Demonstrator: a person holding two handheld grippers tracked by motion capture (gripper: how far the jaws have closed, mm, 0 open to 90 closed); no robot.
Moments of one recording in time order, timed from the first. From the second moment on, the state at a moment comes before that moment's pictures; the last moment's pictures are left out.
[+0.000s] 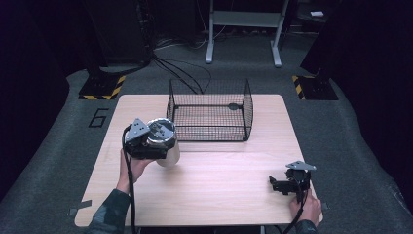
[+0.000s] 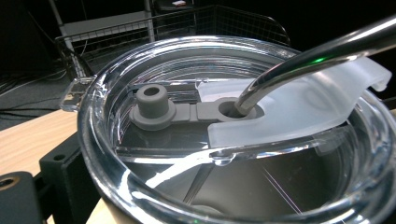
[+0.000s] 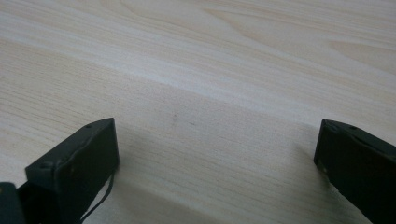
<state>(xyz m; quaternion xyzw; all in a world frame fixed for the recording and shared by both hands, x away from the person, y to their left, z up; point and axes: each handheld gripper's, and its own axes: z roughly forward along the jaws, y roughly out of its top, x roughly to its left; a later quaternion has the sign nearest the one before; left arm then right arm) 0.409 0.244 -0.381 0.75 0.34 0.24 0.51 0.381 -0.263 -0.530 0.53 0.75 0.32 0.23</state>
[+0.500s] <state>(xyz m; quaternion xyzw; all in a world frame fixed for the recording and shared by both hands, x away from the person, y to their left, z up) 0.416 0.230 -0.364 0.75 0.32 0.24 0.52 0.381 -0.263 -0.530 0.53 0.75 0.32 0.23</state>
